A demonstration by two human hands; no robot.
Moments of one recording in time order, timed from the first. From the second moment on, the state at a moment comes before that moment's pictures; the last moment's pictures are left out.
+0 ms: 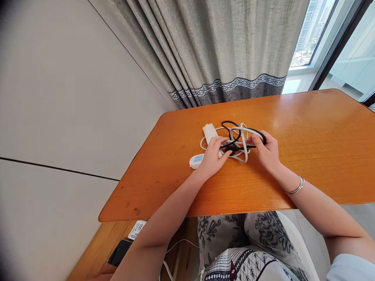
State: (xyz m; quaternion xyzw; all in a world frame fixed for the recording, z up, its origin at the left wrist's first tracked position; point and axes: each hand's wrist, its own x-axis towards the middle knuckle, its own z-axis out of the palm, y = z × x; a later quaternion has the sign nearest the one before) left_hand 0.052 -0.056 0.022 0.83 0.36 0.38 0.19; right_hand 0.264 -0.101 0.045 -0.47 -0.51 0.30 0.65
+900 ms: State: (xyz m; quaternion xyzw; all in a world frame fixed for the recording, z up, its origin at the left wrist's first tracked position) left_hand -0.027 0.007 0.050 0.29 0.35 0.84 0.30; right_hand 0.348 -0.059 0.063 -0.49 -0.23 0.31 0.78
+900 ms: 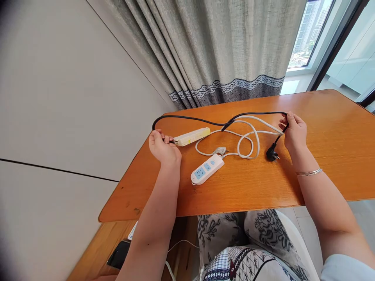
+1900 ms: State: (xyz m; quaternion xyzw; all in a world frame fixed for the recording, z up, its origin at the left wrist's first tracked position) left_hand -0.077 0.010 0.062 0.32 0.36 0.85 0.22; right_hand 0.388 -0.055 0.050 -0.58 -0.33 0.08 0.74
